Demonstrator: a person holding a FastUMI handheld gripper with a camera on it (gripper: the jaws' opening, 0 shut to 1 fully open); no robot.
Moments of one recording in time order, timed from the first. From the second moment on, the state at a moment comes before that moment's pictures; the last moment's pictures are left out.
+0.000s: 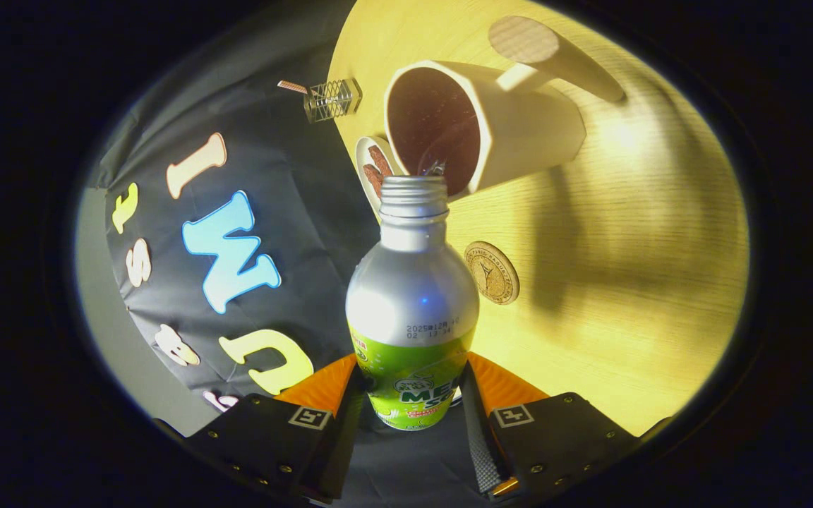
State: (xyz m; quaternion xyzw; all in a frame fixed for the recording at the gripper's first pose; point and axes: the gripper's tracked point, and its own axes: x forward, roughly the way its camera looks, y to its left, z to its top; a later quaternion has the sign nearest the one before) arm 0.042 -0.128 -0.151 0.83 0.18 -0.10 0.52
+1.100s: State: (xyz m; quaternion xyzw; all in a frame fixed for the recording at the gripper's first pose) arm 0.057 -0.155 -0.117 0.89 0.14 -0.10 0.43
